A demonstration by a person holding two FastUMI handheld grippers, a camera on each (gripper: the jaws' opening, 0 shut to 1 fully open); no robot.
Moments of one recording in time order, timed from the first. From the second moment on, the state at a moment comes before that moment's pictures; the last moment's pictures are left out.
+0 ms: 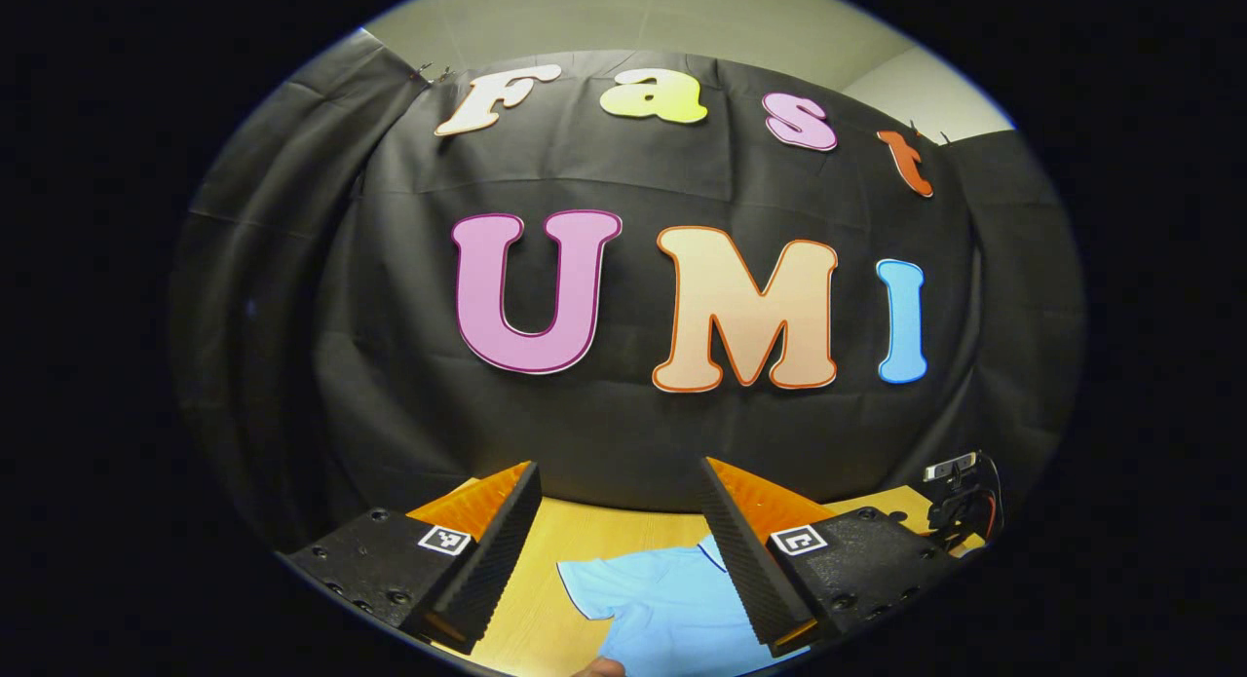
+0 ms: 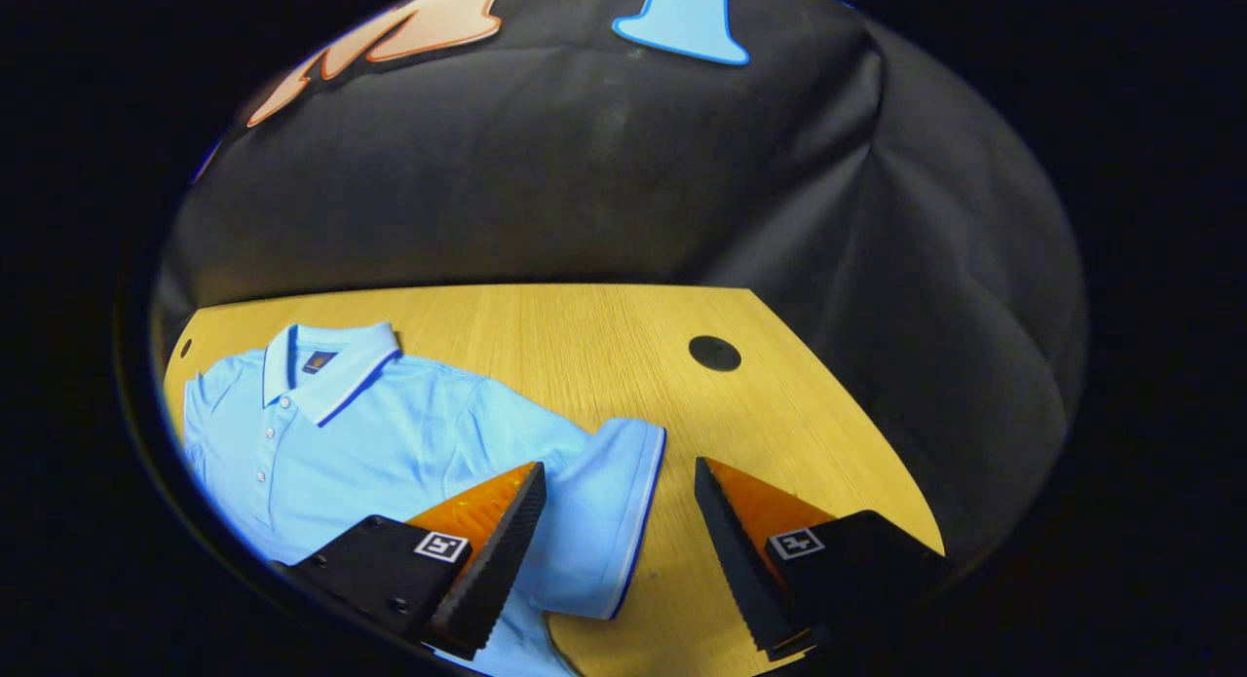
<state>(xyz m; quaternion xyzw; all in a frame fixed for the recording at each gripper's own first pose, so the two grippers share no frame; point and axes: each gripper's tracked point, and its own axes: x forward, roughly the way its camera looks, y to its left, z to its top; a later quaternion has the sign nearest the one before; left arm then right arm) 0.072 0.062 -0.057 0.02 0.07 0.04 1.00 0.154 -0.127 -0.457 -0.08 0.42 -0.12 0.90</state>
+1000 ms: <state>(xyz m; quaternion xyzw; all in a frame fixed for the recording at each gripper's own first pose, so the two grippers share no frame) 0.074 0.081 -0.074 0.00 0.09 0.06 0.99 0.177 -0.035 -0.412 0.07 0.38 -0.05 0.92</state>
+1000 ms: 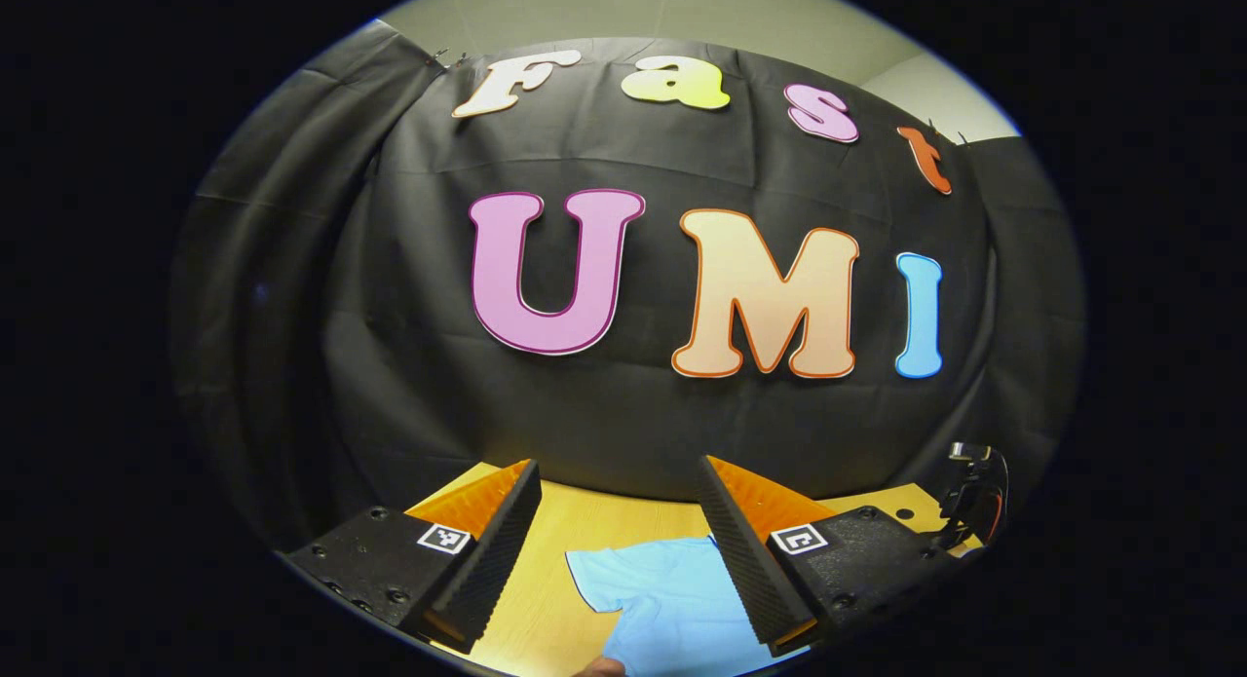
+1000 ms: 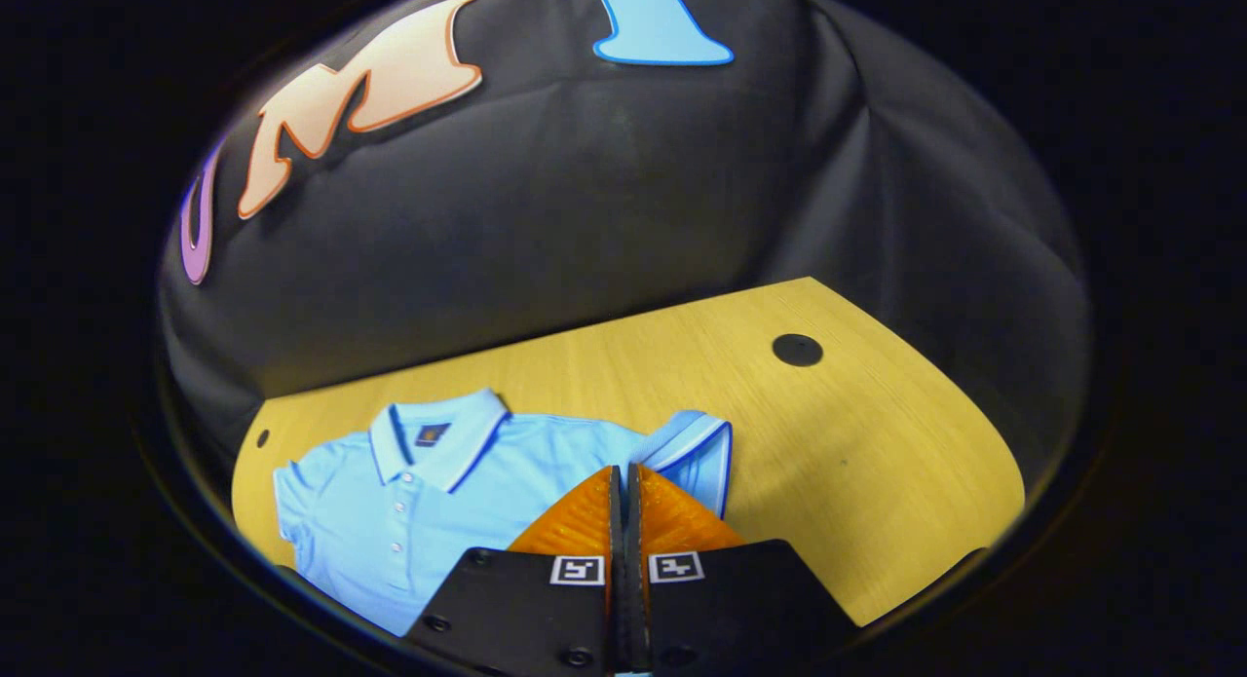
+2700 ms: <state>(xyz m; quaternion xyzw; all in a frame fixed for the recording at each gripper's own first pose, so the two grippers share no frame) 0.152 0.130 -0.298 -0.06 0.31 0.07 0.95 0.073 -0.037 -0.337 0.03 0.33 0.00 0.94</state>
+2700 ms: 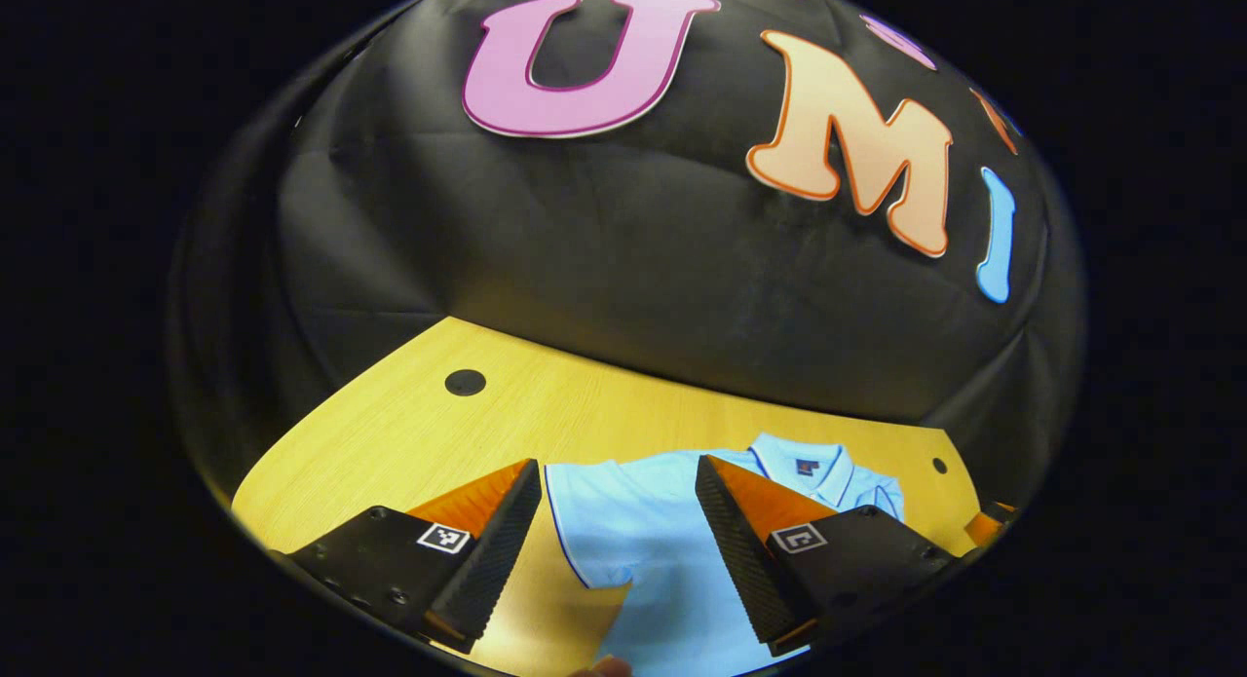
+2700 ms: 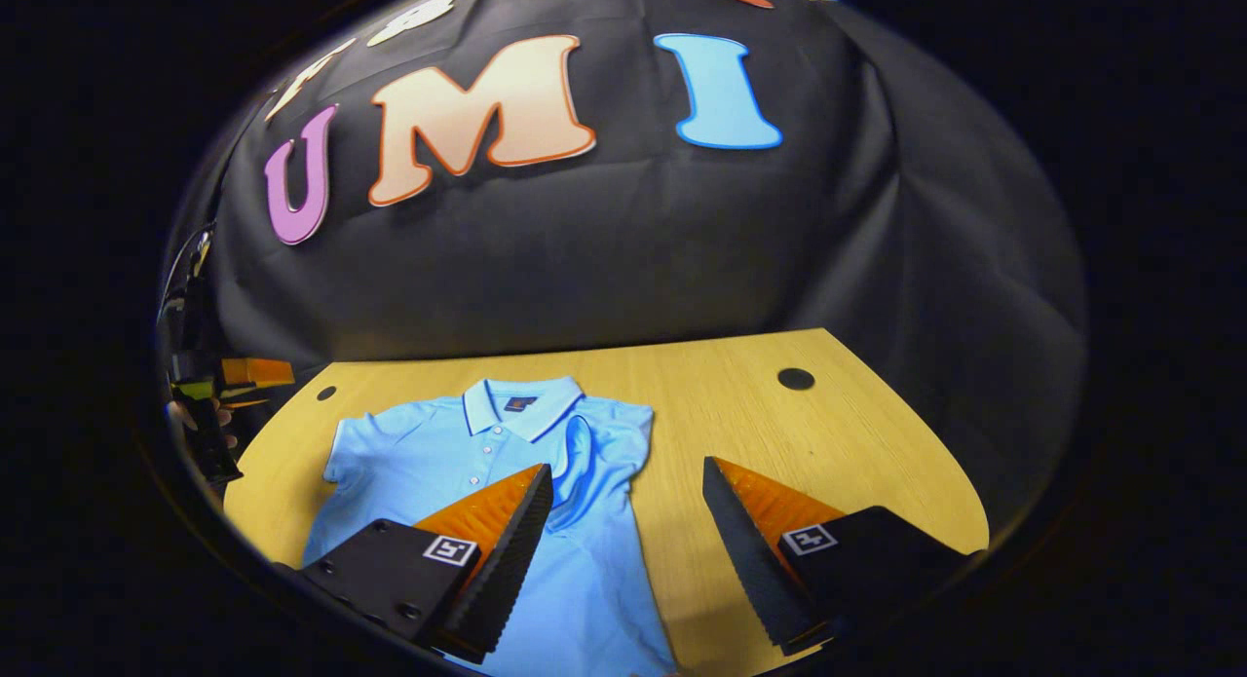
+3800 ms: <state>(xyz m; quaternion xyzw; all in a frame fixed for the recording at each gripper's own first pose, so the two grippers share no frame) 0.162 0.123 -0.428 -0.01 0.42 0.09 0.90 0.041 -0.060 -0.329 0.02 0.34 -0.01 0.94</state>
